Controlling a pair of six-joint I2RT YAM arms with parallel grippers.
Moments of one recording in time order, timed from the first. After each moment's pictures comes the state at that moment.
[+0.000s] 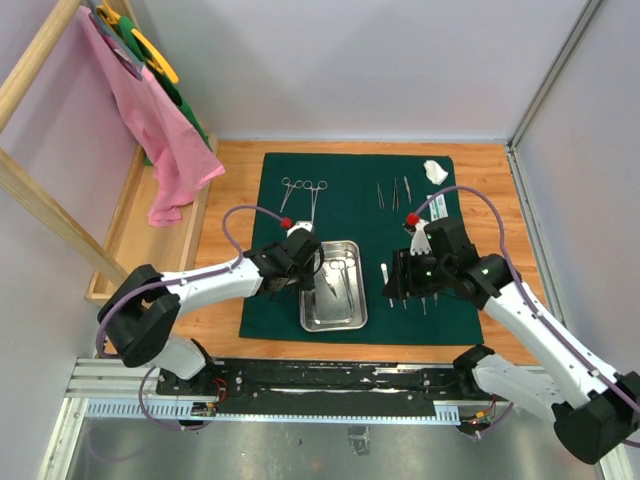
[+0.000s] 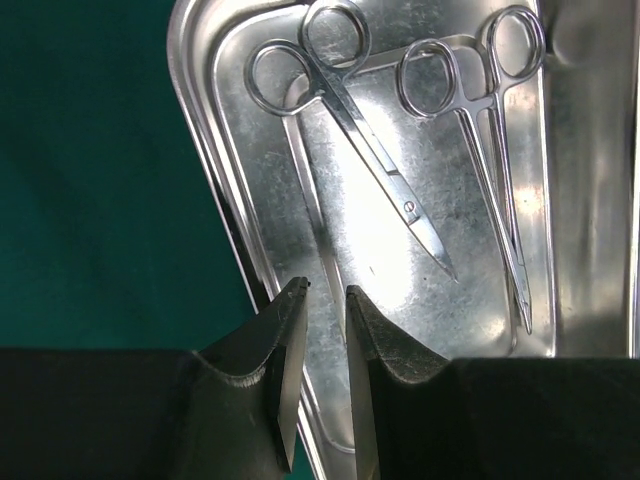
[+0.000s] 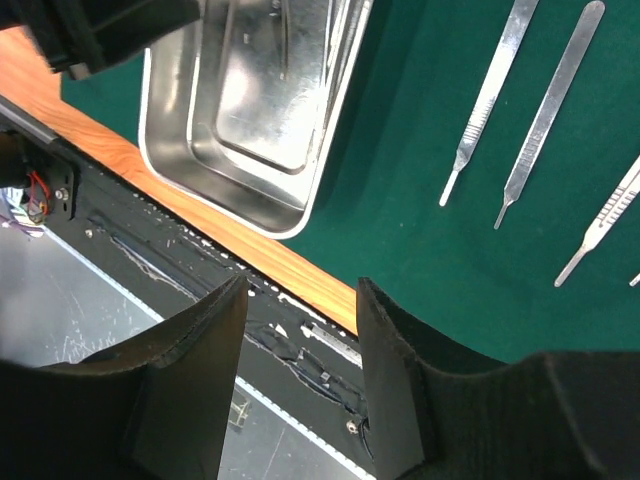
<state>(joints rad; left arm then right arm) -0.83 1.49 0.82 -0.28 -0.21 -0.66 0.53 0.92 0.85 -0.81 -0.30 0.38</state>
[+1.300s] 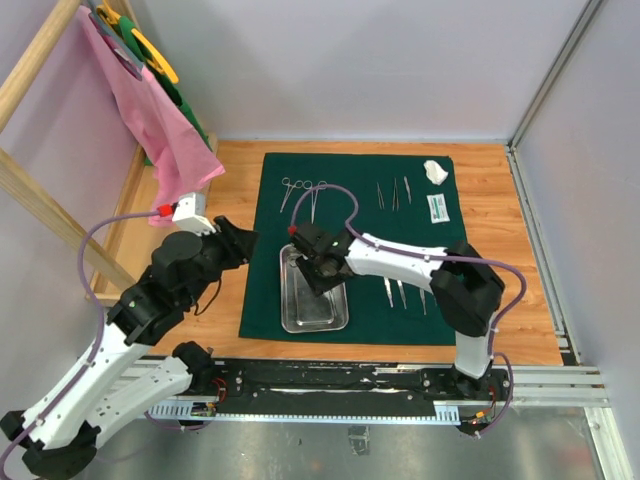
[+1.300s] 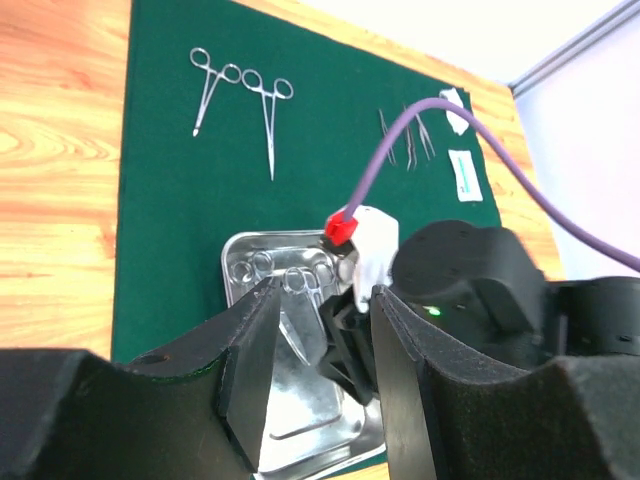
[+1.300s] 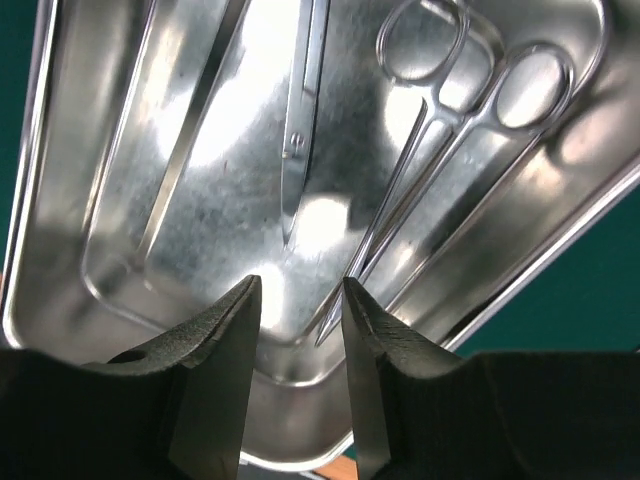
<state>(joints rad) -0.68 0.68 0.88 -0.49 -0.37 -0.65 0.99 1.84 1.32 -0.66 0.04 0.40</state>
